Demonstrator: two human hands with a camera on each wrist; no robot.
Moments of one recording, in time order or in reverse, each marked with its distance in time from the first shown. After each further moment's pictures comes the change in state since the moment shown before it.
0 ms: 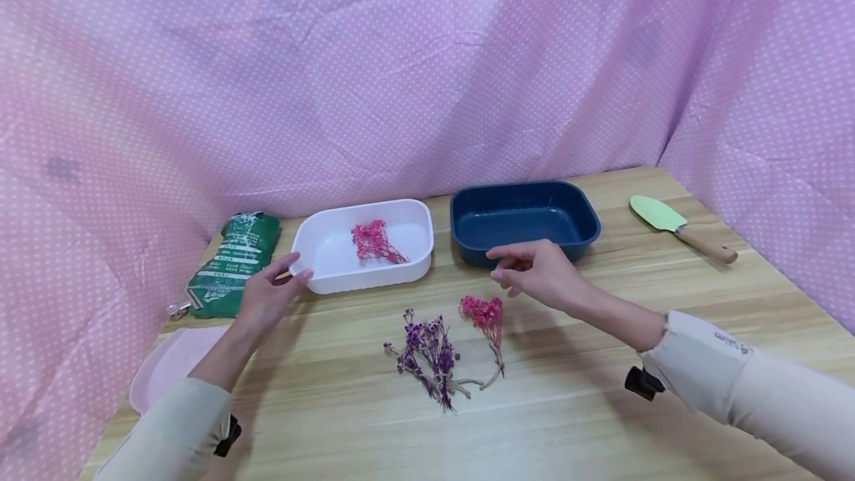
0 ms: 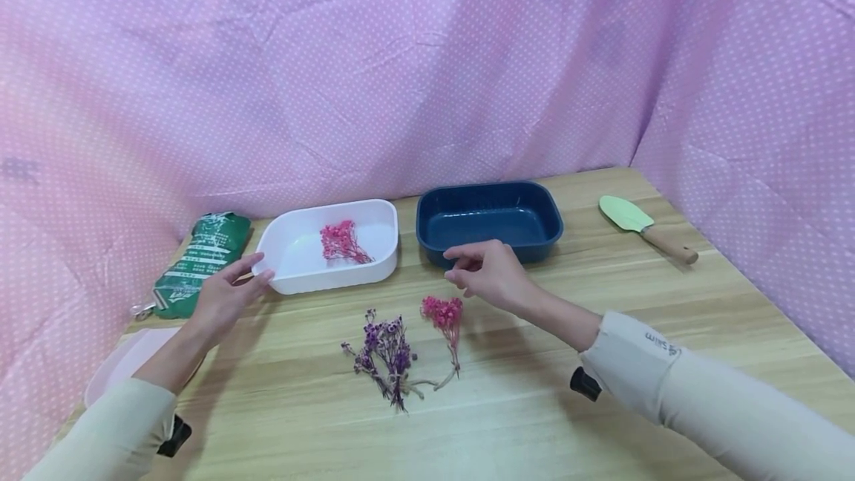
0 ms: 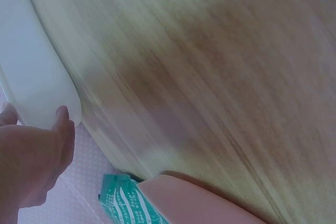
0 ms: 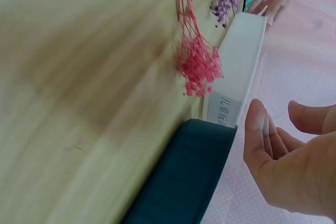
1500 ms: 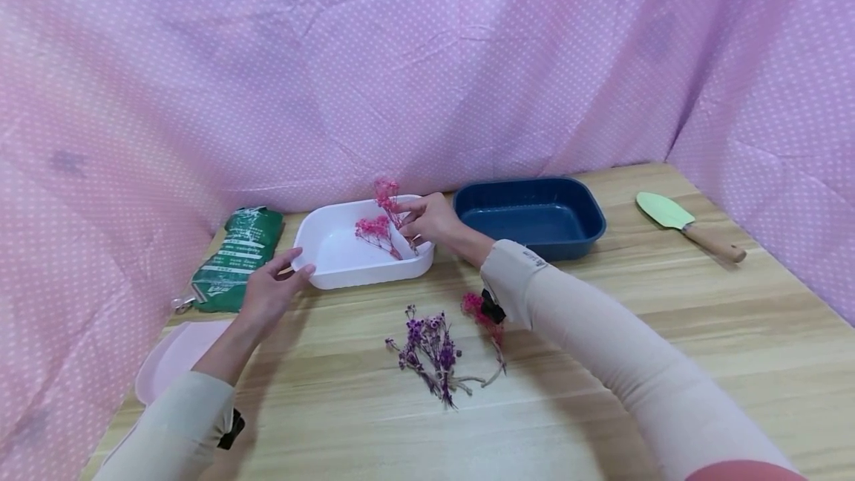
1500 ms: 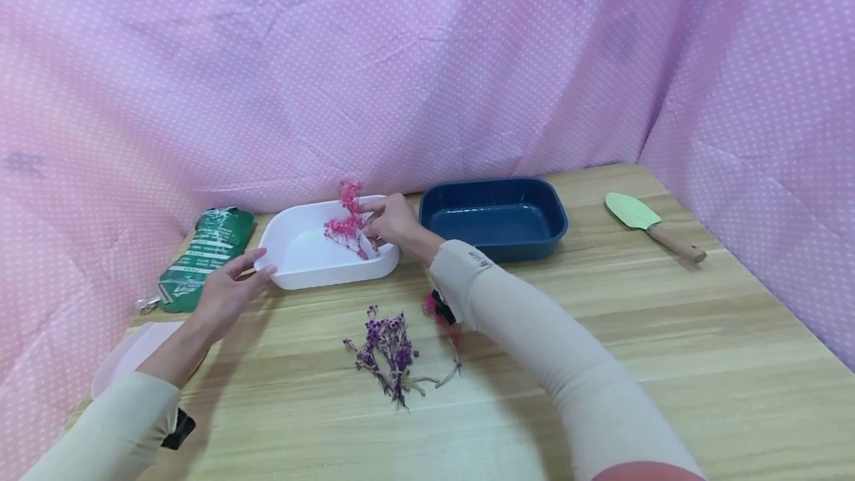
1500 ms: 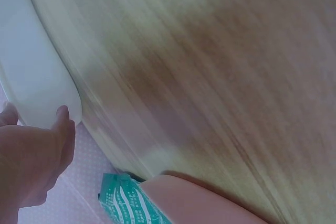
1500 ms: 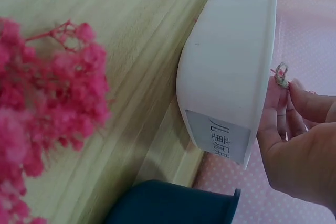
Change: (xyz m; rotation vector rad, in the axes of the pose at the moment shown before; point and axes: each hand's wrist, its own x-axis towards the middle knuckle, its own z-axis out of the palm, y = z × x) left_hand 0.076 -0.012 -0.023 0.009 -0.089 0.039; right_hand 0.199 -0.042 0.102 0.233 0.105 0.127
